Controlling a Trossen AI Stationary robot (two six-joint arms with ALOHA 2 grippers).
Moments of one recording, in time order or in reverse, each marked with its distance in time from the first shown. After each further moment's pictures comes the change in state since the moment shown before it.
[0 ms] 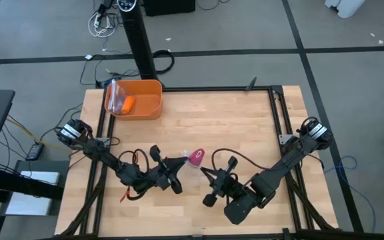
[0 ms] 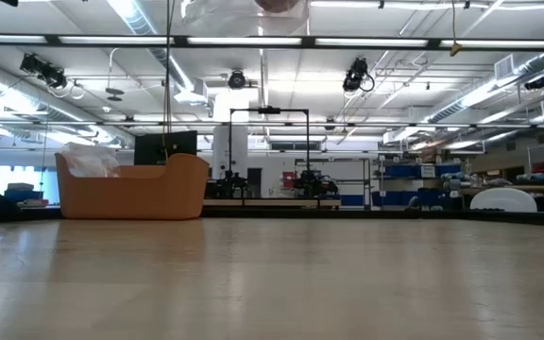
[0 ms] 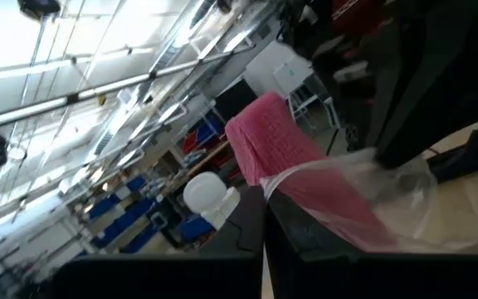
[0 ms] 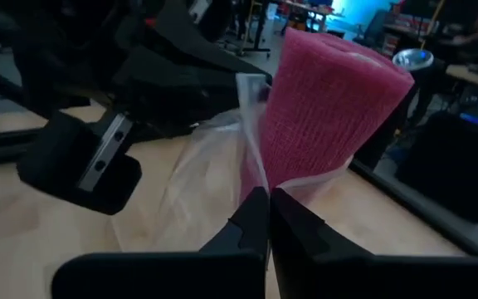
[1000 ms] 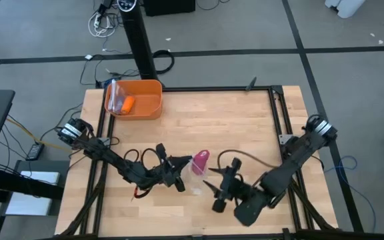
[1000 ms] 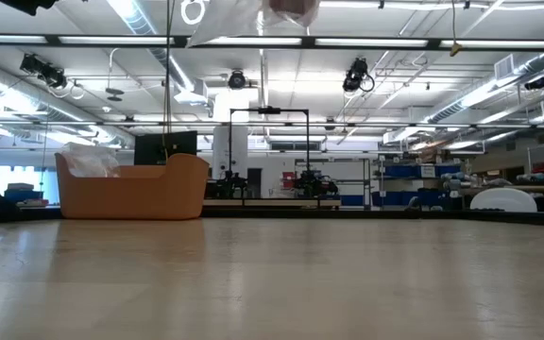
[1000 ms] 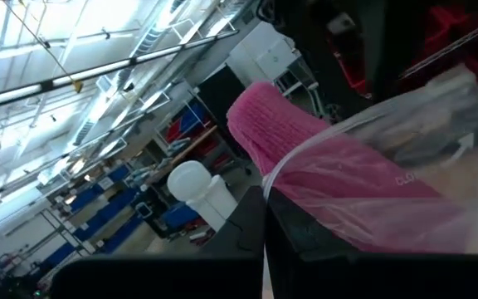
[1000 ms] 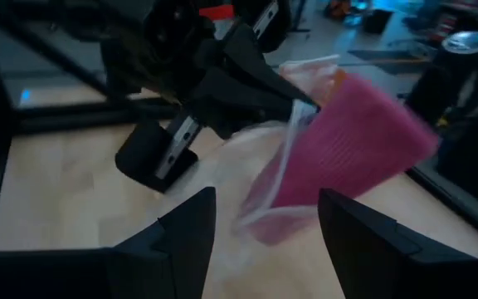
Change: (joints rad) left arm 0.054 0.000 -0.001 -0.154 0.046 -0.146; right arm 0.049 -0.058 0.000 -0.104 -0.108 0.050
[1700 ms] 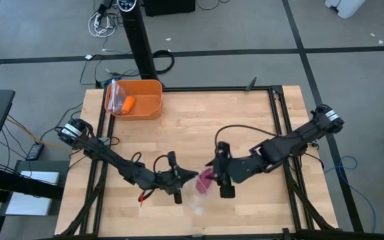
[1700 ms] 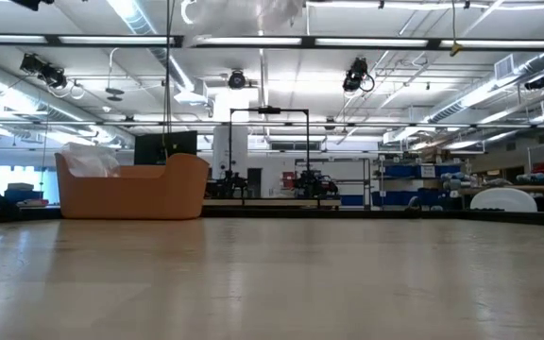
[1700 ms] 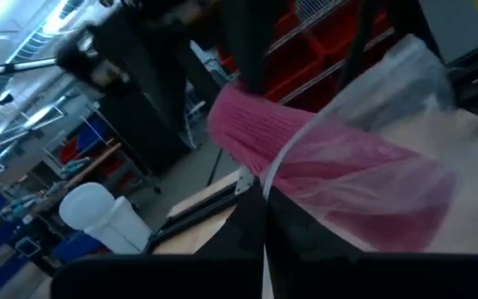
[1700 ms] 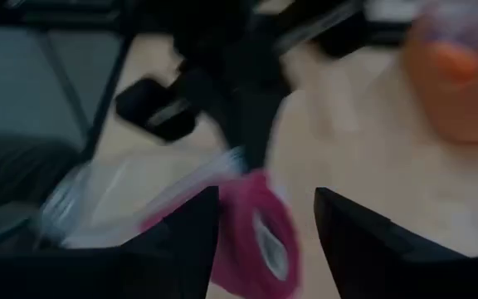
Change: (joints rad) left arm 0.000 0.000 0.022 -0.277 0.279 -0.261; right arm -0.234 -0.185 0.000 -0.126 -0.707 -0.307
